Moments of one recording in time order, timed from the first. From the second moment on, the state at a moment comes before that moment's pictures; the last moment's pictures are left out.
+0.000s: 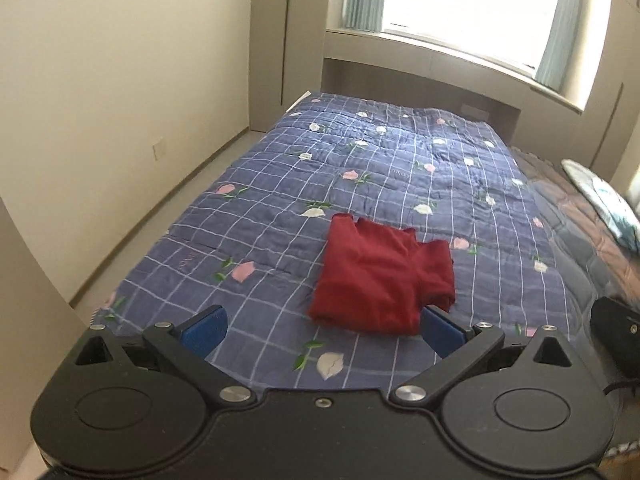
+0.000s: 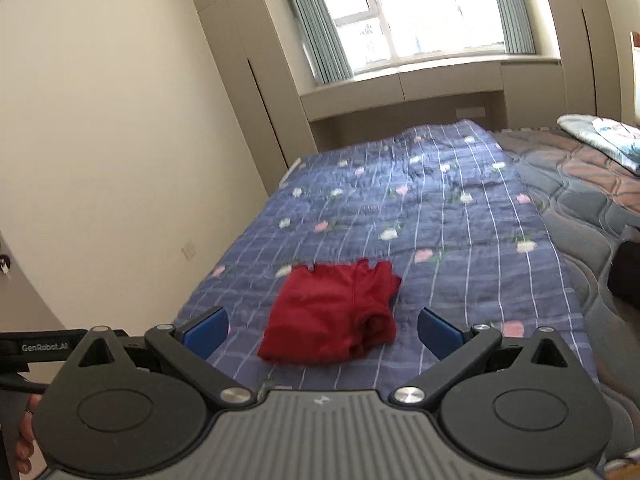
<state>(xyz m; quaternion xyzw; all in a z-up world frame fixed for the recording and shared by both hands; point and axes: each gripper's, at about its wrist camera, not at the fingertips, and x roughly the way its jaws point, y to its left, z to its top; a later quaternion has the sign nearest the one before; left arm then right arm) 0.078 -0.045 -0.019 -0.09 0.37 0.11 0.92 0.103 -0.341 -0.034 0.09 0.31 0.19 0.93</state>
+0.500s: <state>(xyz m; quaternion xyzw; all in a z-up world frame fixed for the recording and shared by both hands) 0.011 -0.035 -0.027 -0.05 0.40 0.08 0.91 0.047 -0.321 -0.023 0.06 0.37 0.17 0.91</state>
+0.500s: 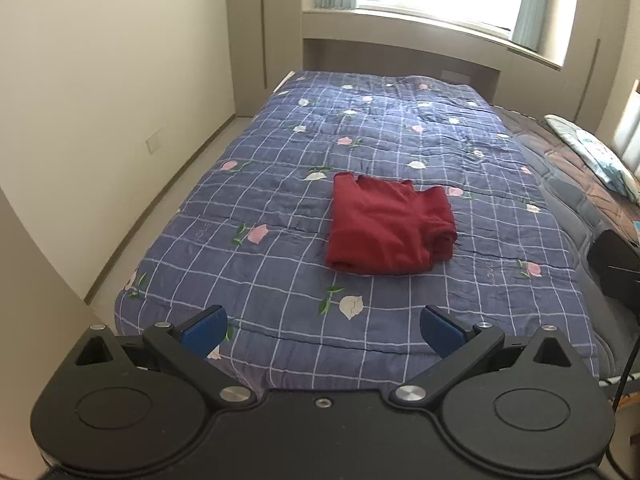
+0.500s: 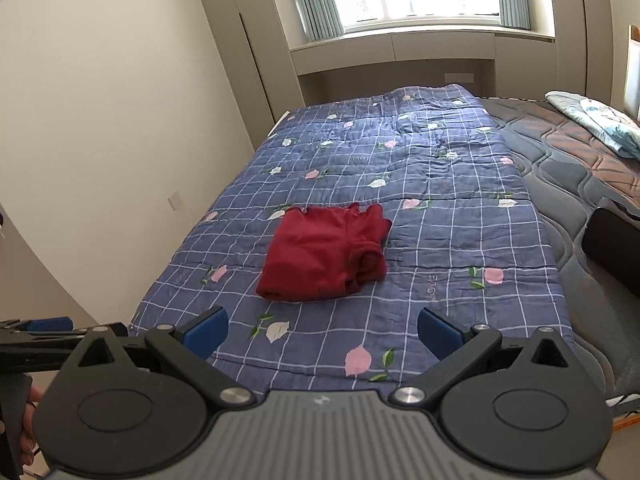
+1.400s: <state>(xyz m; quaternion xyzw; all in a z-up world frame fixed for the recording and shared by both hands) -0.004 -0.033 -0.012 -0.05 0.37 0.05 0.93 0.038 -0.307 -0.012 0.05 0.36 0.16 0.92</state>
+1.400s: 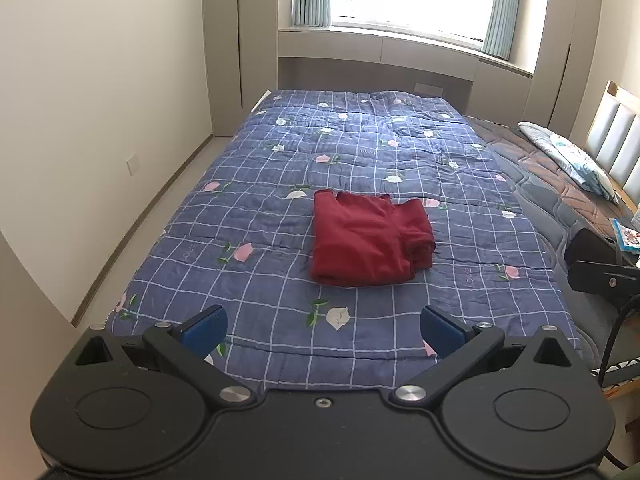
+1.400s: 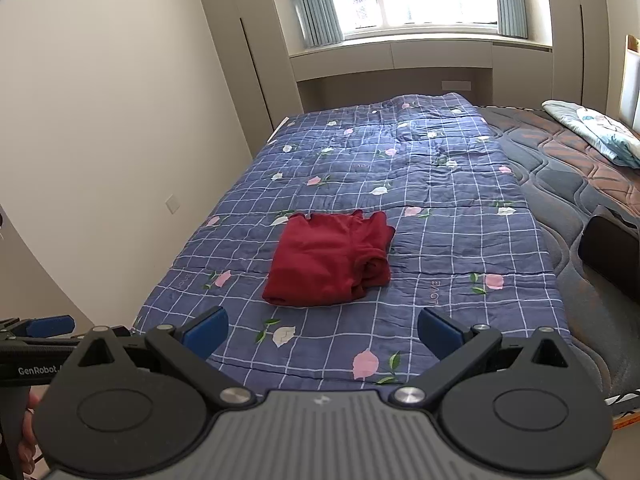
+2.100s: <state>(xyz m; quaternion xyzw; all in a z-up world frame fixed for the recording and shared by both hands) 0.001 -0.032 -0.014 -0.05 0.38 0.04 0.92 0.042 -0.308 -0.015 0.05 0.37 0.16 0.92</state>
